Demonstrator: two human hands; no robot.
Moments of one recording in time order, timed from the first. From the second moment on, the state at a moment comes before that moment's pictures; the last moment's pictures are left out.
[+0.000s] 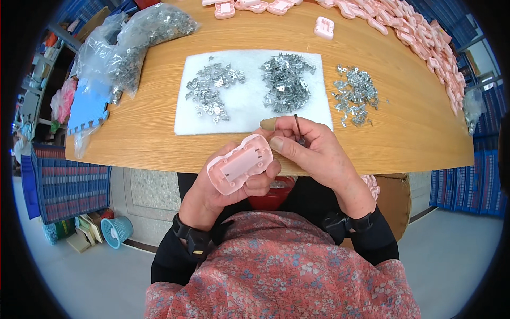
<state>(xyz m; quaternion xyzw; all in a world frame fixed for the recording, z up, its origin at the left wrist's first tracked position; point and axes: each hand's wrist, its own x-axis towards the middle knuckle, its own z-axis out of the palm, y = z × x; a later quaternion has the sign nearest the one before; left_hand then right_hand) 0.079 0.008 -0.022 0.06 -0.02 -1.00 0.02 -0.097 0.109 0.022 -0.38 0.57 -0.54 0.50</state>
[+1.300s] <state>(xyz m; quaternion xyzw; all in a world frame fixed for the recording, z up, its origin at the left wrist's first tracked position) -0.015 0.116 0.026 0.13 -0.56 -0.81 -0.11 -0.157 0.328 0.020 -0.17 0.70 -0.61 0.33</state>
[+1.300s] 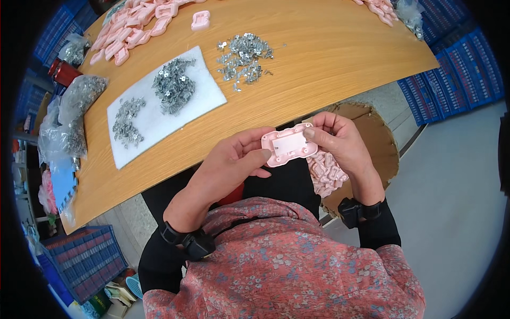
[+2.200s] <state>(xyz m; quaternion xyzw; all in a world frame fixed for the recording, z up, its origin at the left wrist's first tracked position) 0.013 0.077 0.034 0.14 -0.70 -0.69 -0.06 -0.241 0.496 -0.076 -0.13 0.90 -0.42 0.05</state>
